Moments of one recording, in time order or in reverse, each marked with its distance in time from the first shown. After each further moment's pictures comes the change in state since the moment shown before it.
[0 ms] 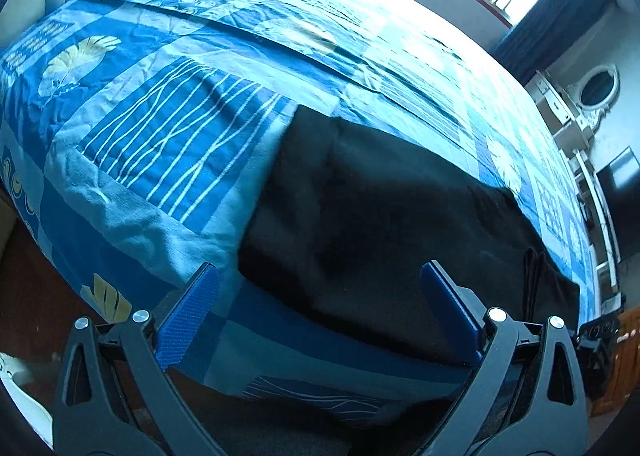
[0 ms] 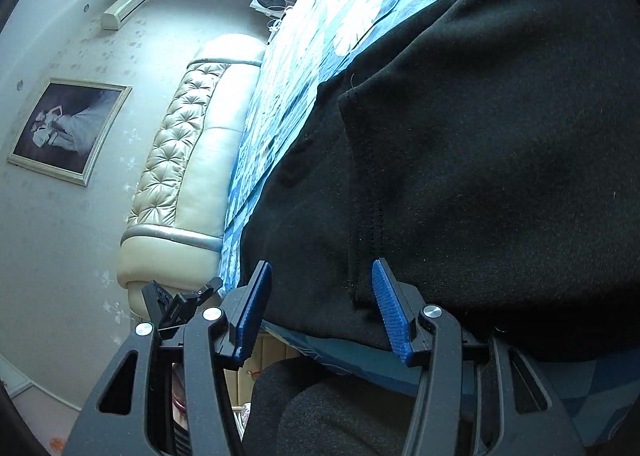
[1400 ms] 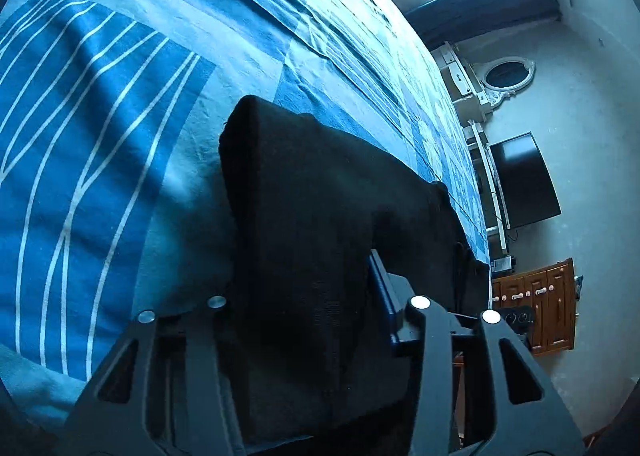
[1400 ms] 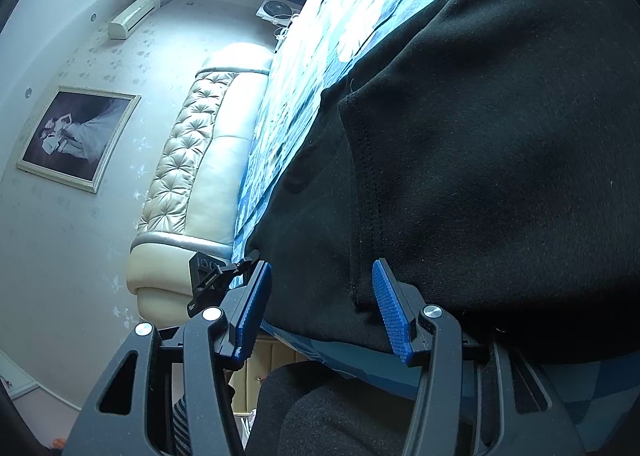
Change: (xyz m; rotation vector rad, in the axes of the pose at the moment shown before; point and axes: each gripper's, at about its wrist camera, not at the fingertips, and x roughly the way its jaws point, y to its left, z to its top) left arm 0.096 0.023 0.050 -0.002 0.257 -0.500; right arm -0.006 -0.010 -0.005 0.010 -0.033 0.043
